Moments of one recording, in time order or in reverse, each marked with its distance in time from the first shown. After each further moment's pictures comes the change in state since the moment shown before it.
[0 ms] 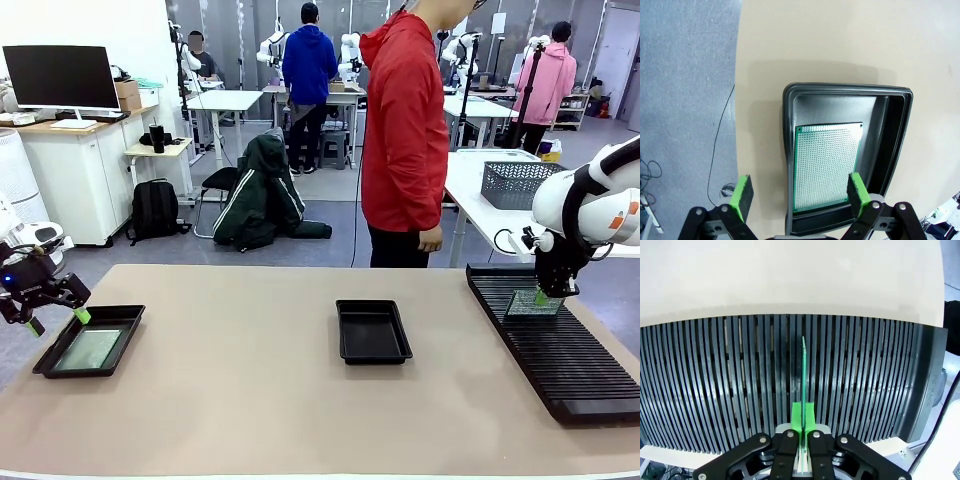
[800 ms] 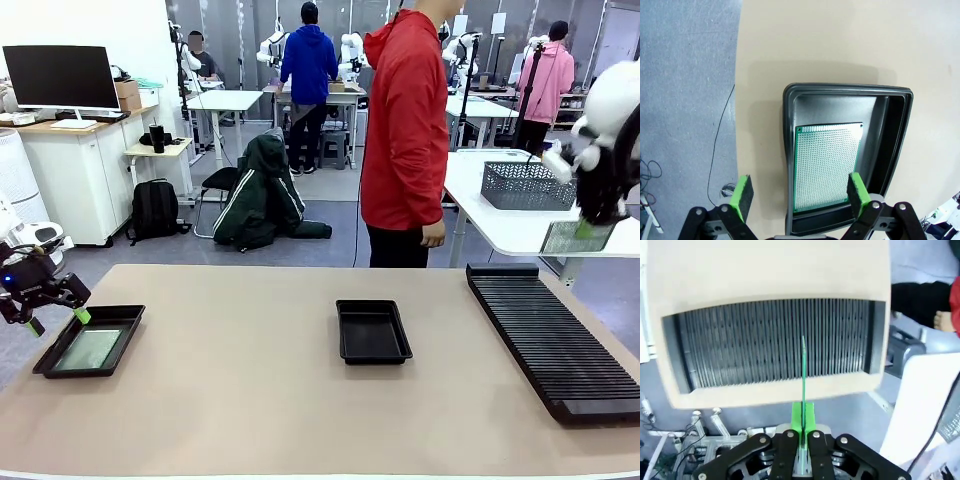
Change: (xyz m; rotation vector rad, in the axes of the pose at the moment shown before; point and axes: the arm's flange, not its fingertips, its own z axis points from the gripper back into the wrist) left arm 0.000 0.000 0.000 0.000 0.000 0.000; right arm 0.018 0.017 0.215 -0.048 0.079 -0.047
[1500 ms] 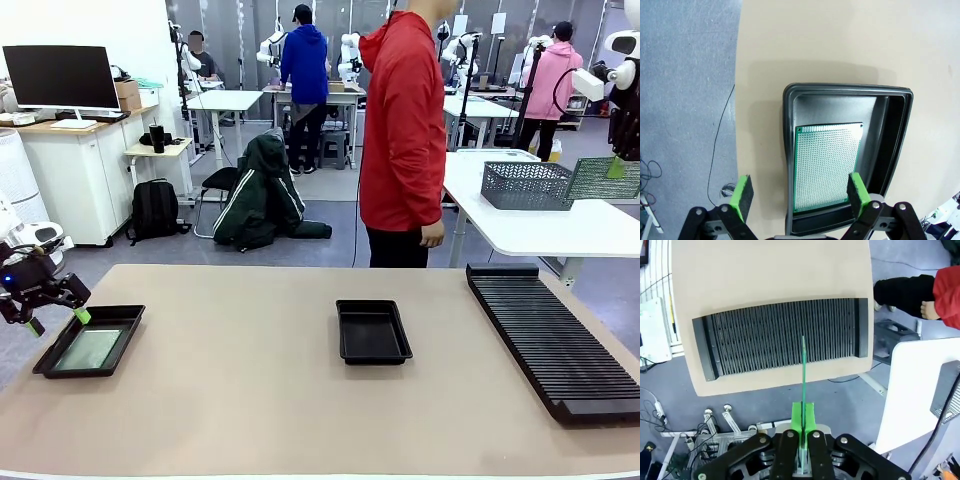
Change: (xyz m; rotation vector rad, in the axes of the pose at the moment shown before) left arm 0.000 0.000 0.000 0.000 0.000 0.000; right arm 0.007 0.002 0.098 -0.002 -0.002 -0.050
